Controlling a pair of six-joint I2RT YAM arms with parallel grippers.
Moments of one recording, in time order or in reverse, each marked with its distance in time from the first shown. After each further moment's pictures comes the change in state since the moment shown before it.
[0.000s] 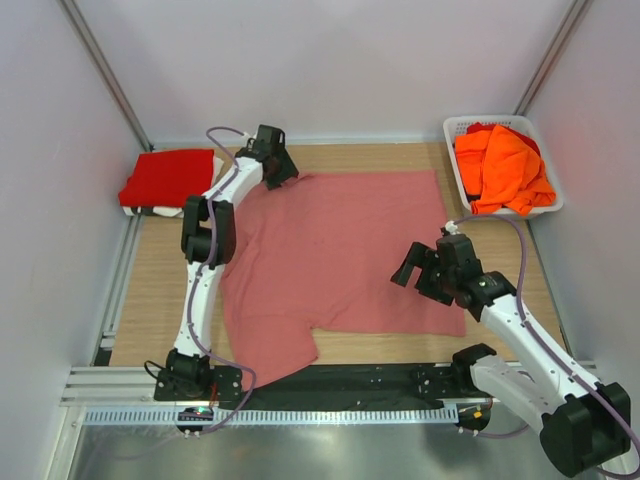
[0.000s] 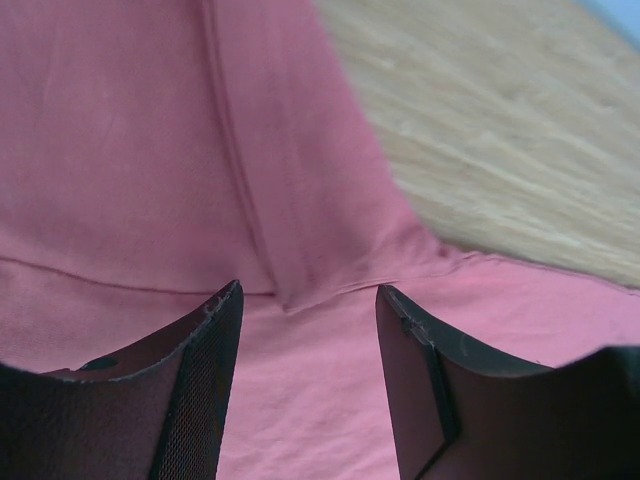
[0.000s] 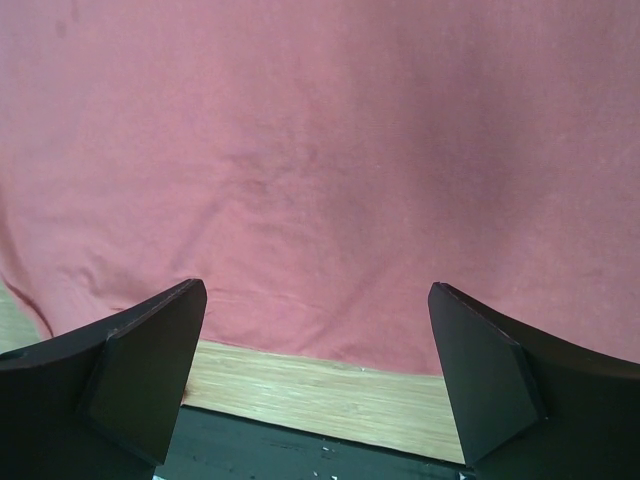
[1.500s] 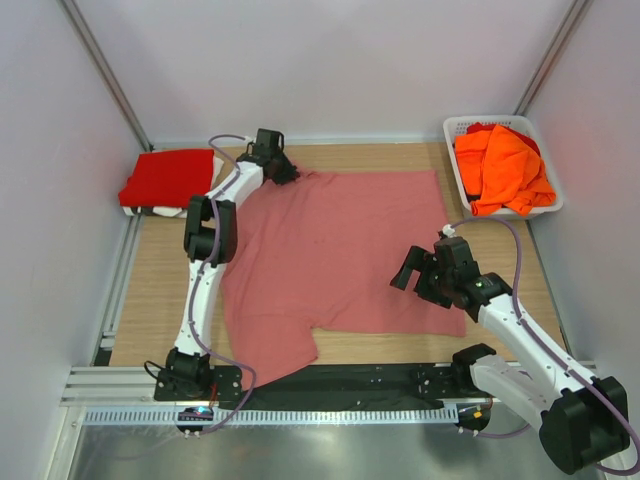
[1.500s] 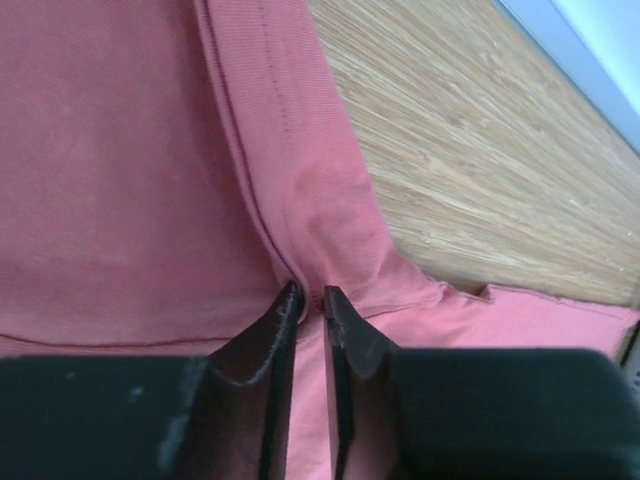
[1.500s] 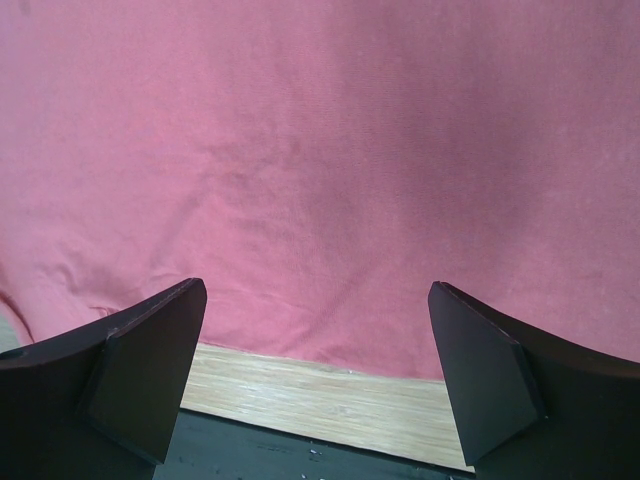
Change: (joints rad) left arm 0.011 0.063 -0.016 0.150 0.118 -0.114; right arm 0.000 0.033 -0.037 0.029 -0.005 -0.011
